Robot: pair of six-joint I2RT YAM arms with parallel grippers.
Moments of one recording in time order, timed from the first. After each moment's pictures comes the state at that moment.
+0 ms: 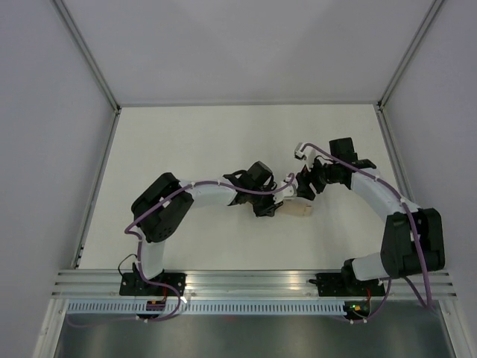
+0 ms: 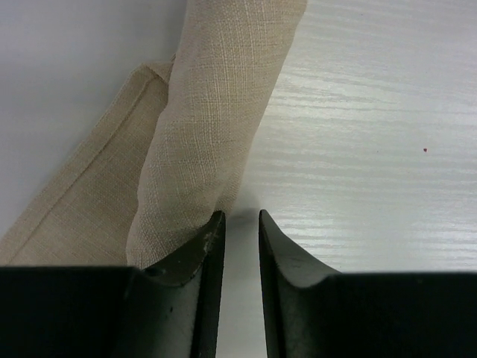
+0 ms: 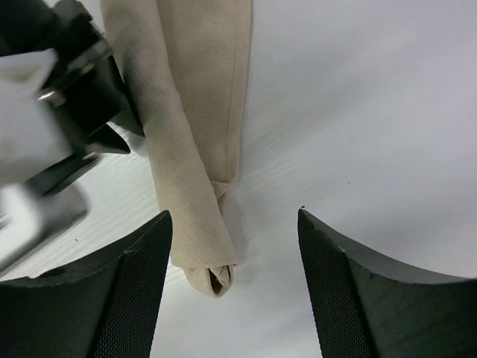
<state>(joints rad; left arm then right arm) -0.89 1.95 1.19 -0.15 0.43 0.44 0.15 1.48 0.95 -0.54 -0.67 -0.64</state>
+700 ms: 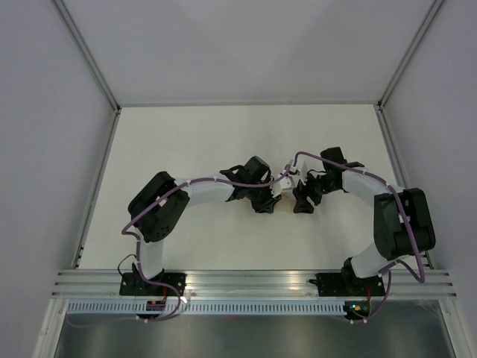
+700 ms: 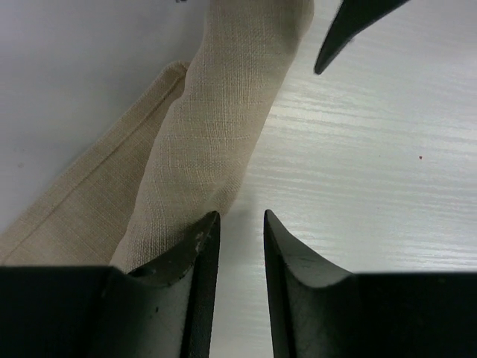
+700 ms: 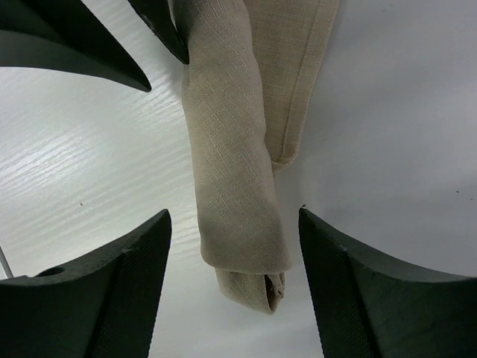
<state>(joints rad) -0.85 1.94 1.22 -0.20 0.45 0.38 0.17 1.56 0.87 -0.57 -0.72 -0.81</state>
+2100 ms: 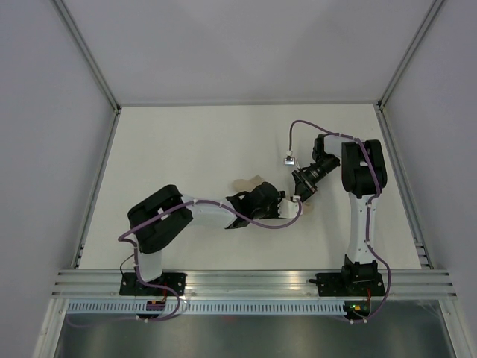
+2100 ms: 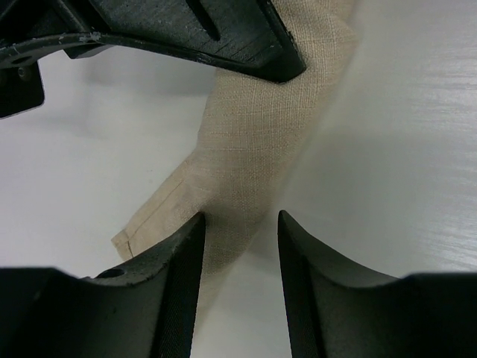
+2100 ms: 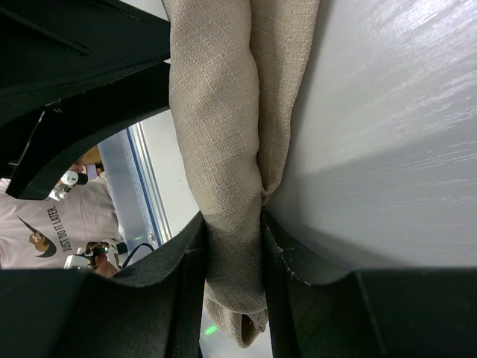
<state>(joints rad) -1.04 1.87 0.99 0.22 -0.08 0.67 0.09 2.34 1.57 -1.42 -0.91 -1.00</state>
